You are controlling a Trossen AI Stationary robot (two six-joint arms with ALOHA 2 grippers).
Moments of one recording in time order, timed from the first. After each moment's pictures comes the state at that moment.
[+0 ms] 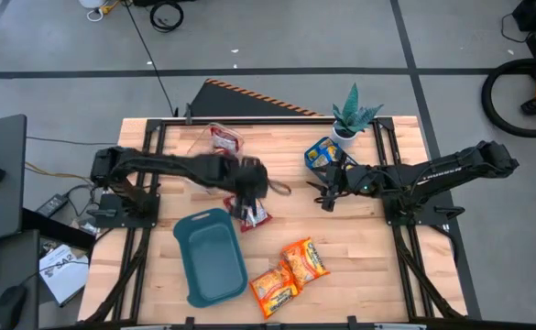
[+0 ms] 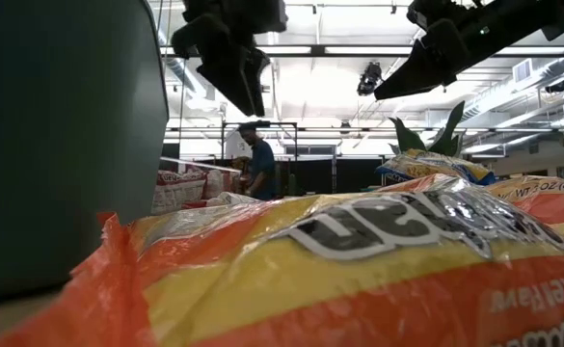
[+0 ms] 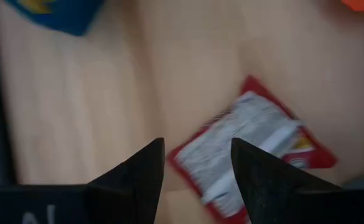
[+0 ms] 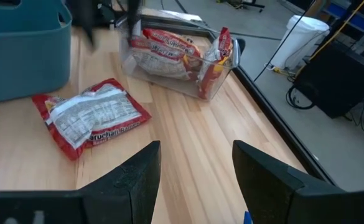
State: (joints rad) left arm 0.00 1.69 1.42 -0.81 -0.17 0.32; right arm 0.09 1.02 0.56 0.03 0.47 -0.05
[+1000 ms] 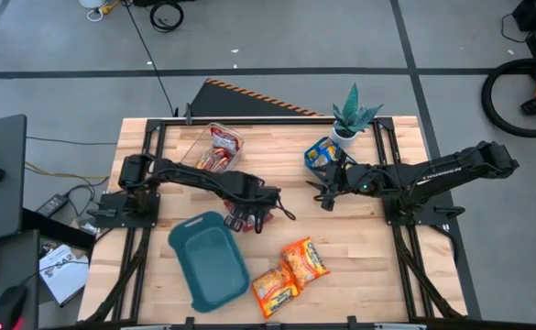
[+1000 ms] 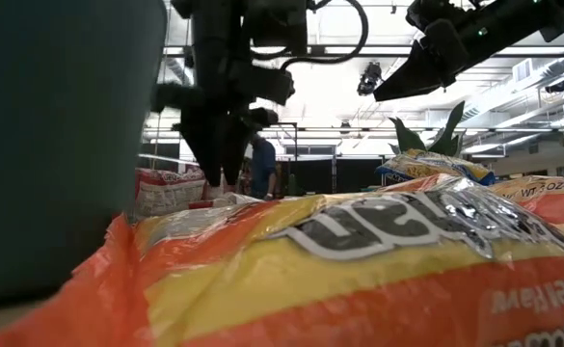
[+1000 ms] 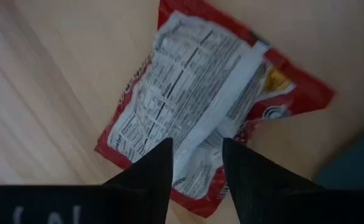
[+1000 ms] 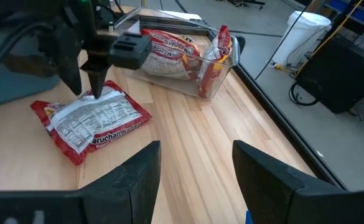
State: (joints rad) left arm -0.06 1.94 1.47 -0.98 -0.14 0.43; right arm 0.08 1.02 0.56 0.03 0.45 -0.03
